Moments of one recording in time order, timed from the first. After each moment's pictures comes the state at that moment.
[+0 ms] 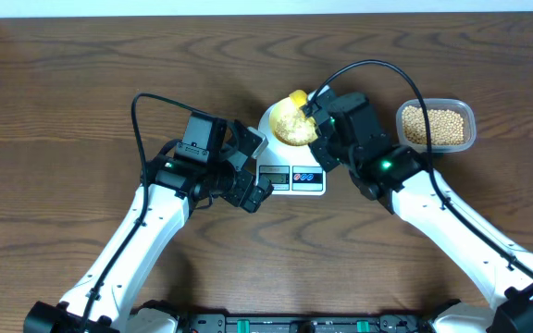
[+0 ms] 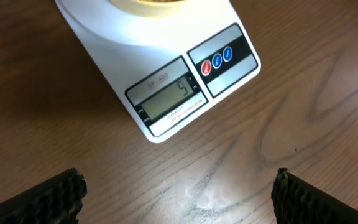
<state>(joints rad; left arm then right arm) -0.33 1.36 0.96 -0.72 0.36 0.19 0.56 1.50 1.07 -0.33 0.07 -0.10</state>
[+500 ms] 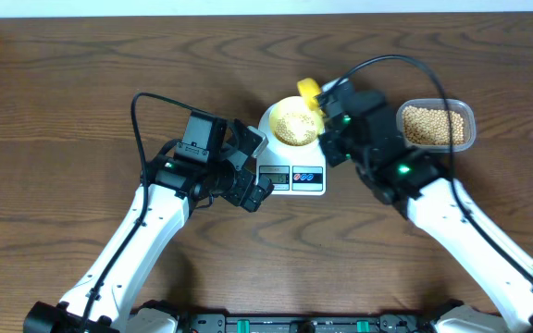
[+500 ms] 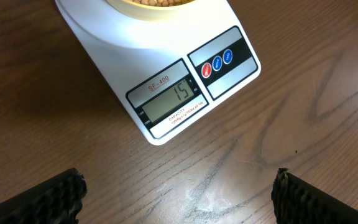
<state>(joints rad) -0.33 1.36 0.96 -0.71 0.36 0.19 0.53 1.42 1.07 -0.34 0.06 0.02</state>
